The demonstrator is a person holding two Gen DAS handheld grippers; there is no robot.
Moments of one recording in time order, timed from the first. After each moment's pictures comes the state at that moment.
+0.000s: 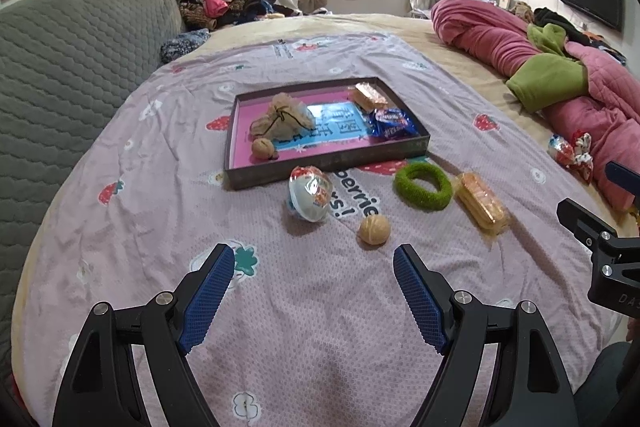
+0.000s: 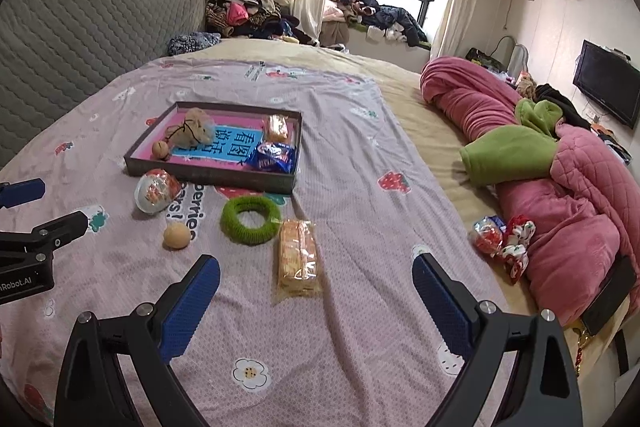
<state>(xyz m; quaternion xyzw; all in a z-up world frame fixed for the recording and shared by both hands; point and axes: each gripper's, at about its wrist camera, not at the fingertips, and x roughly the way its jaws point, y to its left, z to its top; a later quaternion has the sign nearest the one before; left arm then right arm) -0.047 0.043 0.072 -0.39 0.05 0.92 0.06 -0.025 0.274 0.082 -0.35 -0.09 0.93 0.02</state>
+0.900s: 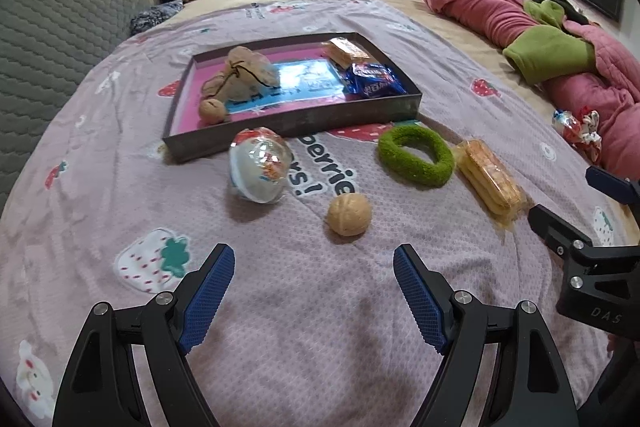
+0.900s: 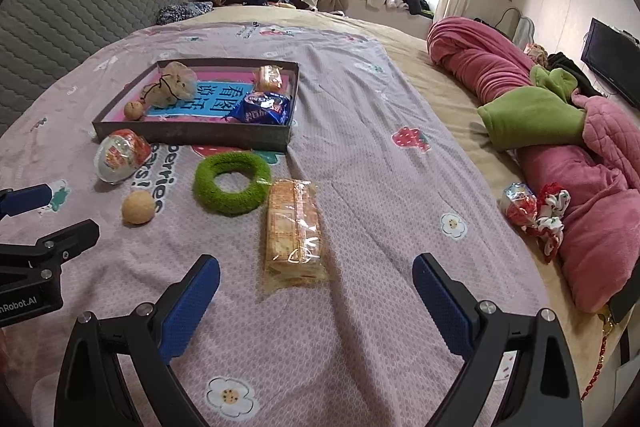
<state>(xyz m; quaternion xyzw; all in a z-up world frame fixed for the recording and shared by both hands) -0.094 0.076 0.010 -0.43 0.04 0.89 0.09 -0.071 0.284 0.017 -0.40 -0.08 0.91 0.03</state>
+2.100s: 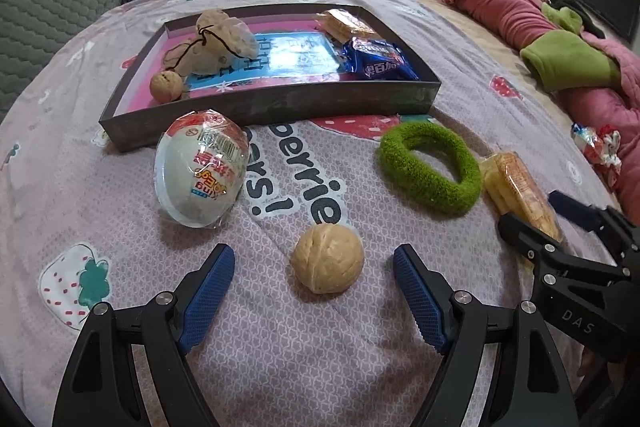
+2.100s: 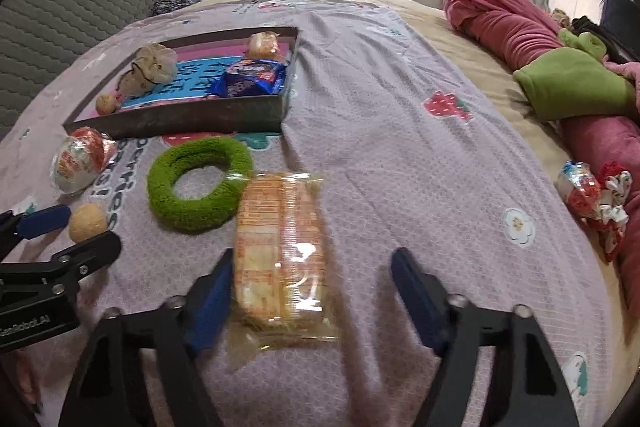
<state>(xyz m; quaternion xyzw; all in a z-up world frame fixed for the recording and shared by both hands) -0.150 0.100 -0.036 -0.46 0.00 0.88 0.09 -0.132 0.303 -0.037 -0.44 -0.03 0.90 -0.01</state>
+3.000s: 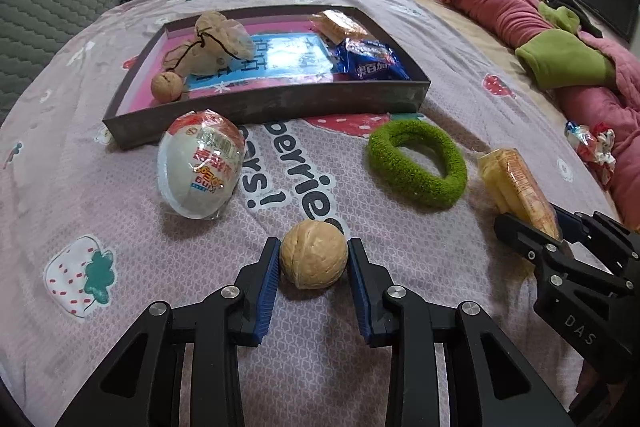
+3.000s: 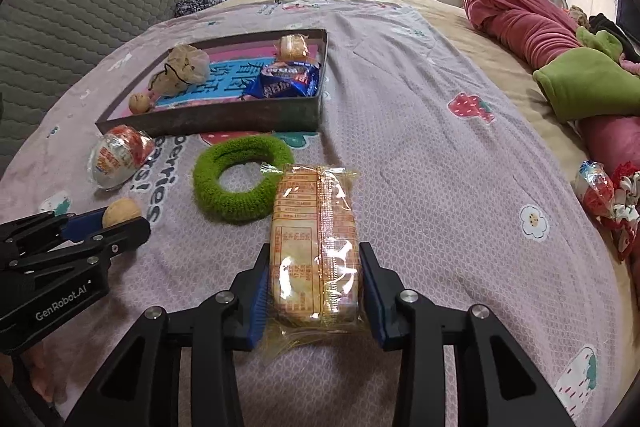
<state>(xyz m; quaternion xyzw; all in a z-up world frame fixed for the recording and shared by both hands) -0.140 0.102 -0.026 -0.46 0.00 0.88 0.09 -0.119 0.294 -0.024 -0.44 -0.01 0.90 -0.05</state>
